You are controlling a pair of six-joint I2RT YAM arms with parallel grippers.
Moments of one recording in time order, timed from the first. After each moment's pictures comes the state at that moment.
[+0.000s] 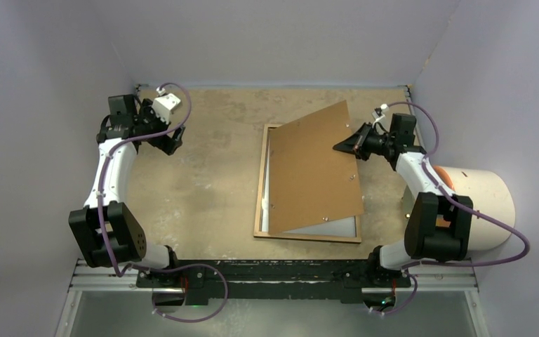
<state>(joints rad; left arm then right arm) 0.21 1.43 1.25 -0.60 0.50 0.69 -0.11 1.46 0.97 -0.25 -0.88 0.67</state>
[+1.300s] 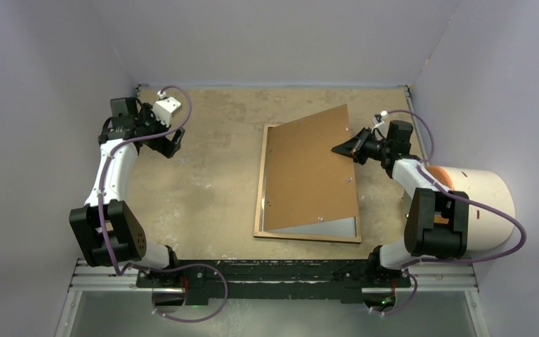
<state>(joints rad) 0.21 1.44 1.23 -0.61 0.43 0.69 -0.11 1.48 0.84 -0.01 -0.86 0.78</state>
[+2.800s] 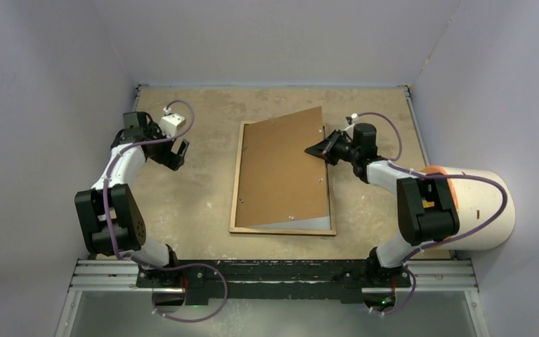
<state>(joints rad) 0.21 1.52 1.08 -0.50 0.36 0.62 0.15 1.59 0.77 0.30 -0.63 0.98</state>
